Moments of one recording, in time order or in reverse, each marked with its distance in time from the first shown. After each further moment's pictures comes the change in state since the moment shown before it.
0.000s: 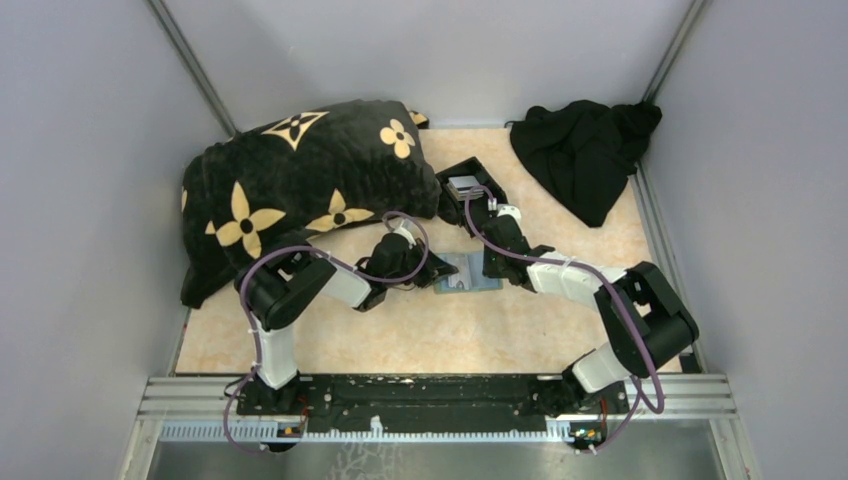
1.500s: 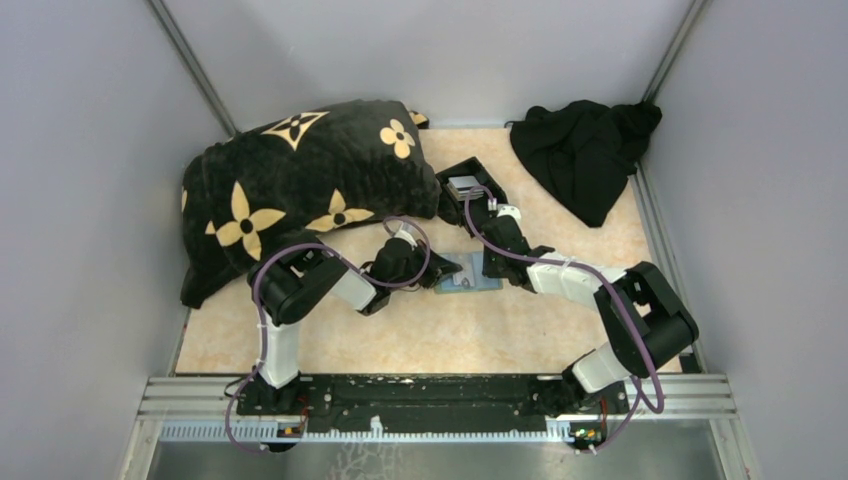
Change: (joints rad) left arm -0.022 0.077 0.006 0.127 -0.061 -0.104; right arm 0.000 0.002 -0.006 0.016 -0.001 0.000
